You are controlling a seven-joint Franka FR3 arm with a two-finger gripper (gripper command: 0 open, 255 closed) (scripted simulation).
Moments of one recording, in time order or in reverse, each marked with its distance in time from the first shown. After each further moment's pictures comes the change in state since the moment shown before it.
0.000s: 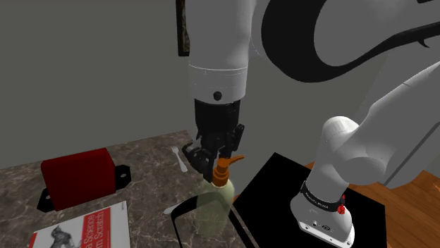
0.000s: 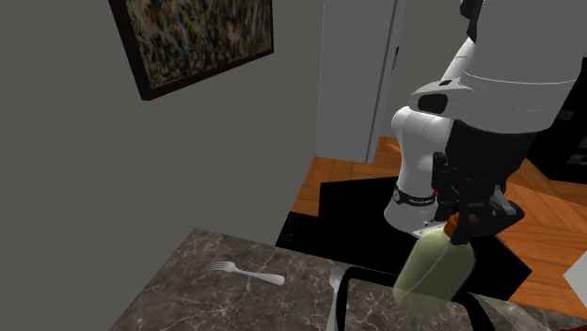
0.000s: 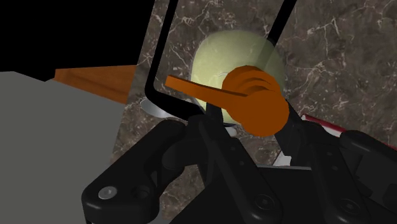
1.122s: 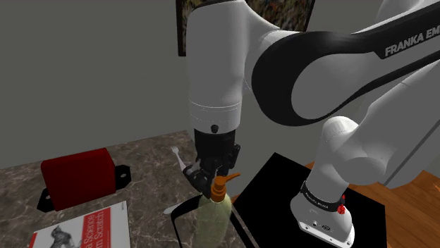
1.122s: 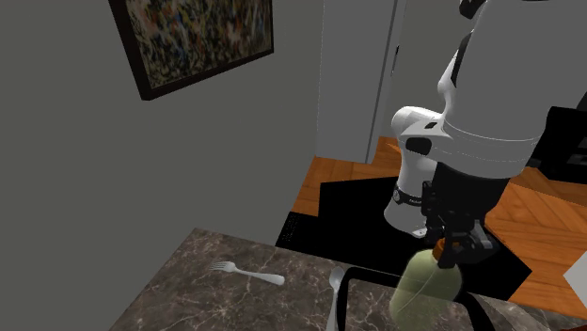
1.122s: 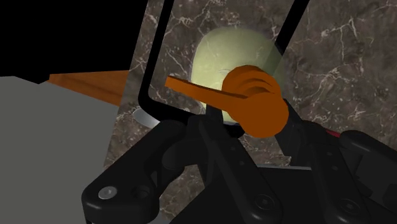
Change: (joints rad) arm 0.003 0.026 0.030 -0.116 0.014 0.142 -0.008
